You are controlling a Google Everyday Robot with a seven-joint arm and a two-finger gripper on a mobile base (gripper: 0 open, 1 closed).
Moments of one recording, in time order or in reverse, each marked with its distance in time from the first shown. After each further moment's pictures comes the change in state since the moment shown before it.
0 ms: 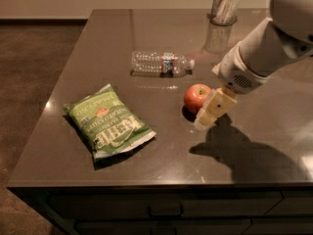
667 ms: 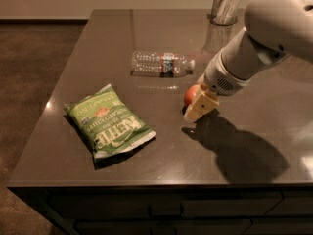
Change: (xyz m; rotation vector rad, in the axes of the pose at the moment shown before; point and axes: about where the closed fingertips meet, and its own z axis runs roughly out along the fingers) arm -0.012 -0.011 0.037 0.003 0.003 0.005
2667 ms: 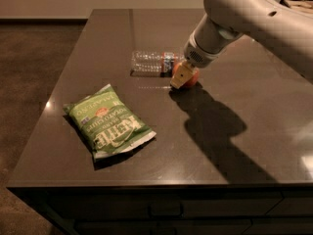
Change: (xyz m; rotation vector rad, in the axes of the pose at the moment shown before) arm -0.051 -0.097 0.037 0.155 0.036 0.136
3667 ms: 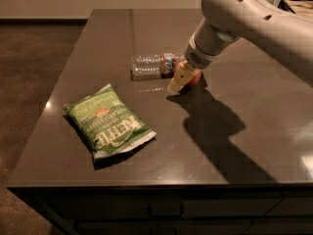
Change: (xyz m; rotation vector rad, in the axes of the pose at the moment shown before) arm 0.003 -0.007 0.006 0.033 0.020 0.041
